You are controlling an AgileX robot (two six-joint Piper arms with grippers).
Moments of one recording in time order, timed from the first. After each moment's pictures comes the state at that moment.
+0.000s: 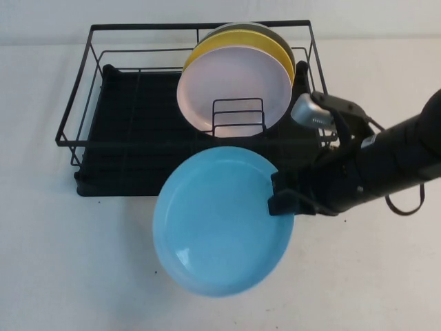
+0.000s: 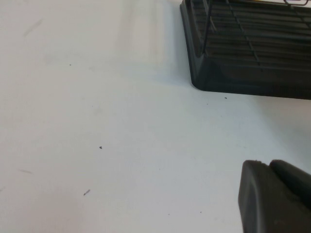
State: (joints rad) right arm 0.49 1.55 -1.09 0.73 0.73 -0.23; left arm -0.09 -0.01 0.02 0.05 0.35 -0.06
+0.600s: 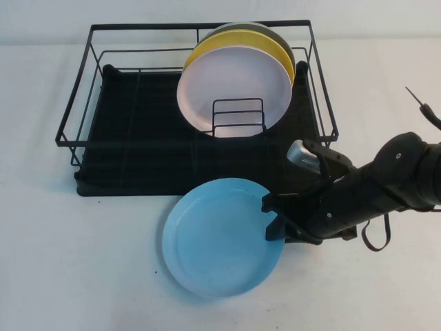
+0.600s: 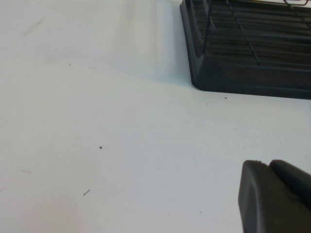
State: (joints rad) right arm 0.49 1.80 -1.02 0.88 0.54 -0.22; left arm -0.09 -0.01 0.02 0.05 0.35 -0.06
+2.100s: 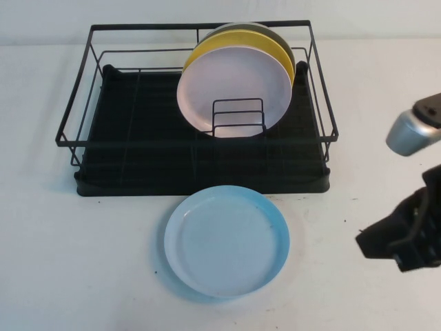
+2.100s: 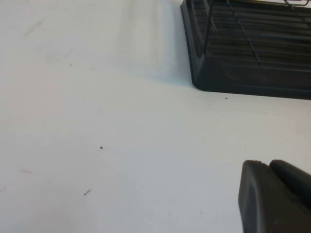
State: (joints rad) right arm 0.46 1.11 -1.03 0.49 1.09 -0.27; left arm -0.09 -0.01 0.02 0.05 0.35 -0.06
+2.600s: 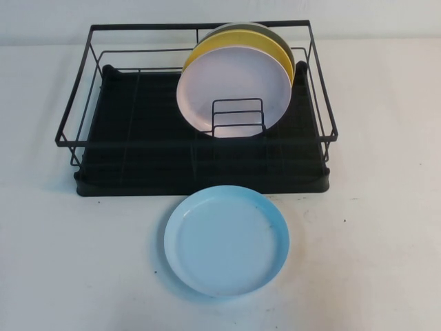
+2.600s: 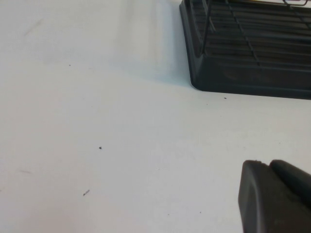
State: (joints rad) right arm 0.31 0.74 -0.65 0.24 0.61 -0.27; left arm -0.09 -0.01 0.02 0.05 0.35 -0.06
